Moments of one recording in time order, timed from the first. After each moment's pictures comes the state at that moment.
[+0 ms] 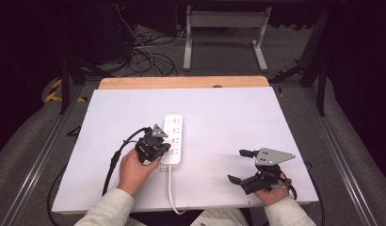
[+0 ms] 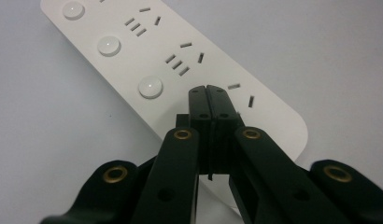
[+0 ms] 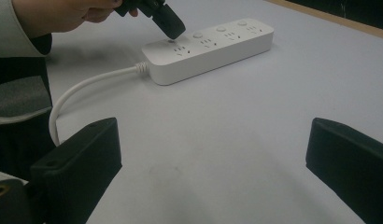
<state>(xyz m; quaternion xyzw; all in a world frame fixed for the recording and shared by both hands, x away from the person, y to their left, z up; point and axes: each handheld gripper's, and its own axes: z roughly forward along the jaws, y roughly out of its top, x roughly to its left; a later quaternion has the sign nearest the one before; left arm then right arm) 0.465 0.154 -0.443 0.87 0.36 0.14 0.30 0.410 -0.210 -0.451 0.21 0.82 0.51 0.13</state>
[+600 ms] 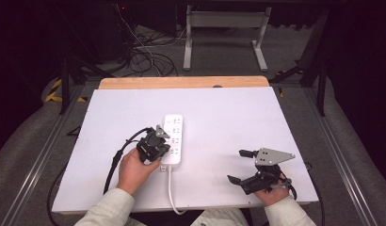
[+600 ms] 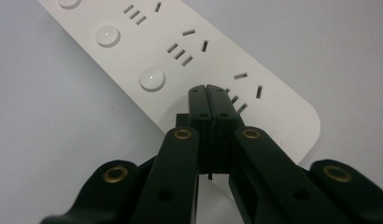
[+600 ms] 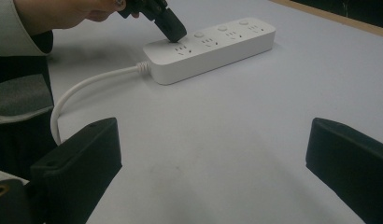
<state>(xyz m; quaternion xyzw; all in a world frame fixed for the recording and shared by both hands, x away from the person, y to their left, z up) 0.468 0.151 -0.445 0.88 0.36 0.14 0.27 0.410 -0.210 -0.451 0.21 0.82 0.51 0.13</state>
